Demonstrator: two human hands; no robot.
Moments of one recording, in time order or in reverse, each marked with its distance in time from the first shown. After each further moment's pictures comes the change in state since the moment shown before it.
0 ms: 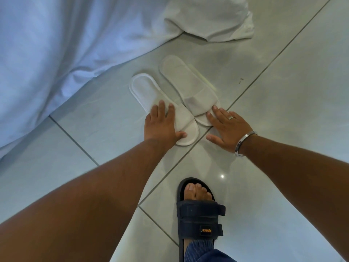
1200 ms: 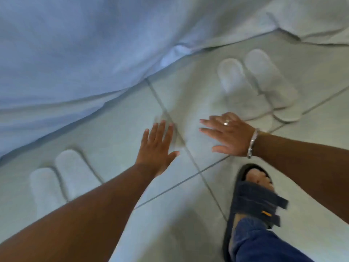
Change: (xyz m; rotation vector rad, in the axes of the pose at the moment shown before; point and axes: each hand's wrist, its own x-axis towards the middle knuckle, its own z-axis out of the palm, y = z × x) left_hand -0.215 -0.190 0.034 0.042 0.002 -0.125; right_hand 0.016 -0.203 -0.060 -0.064 0.258 -0.756
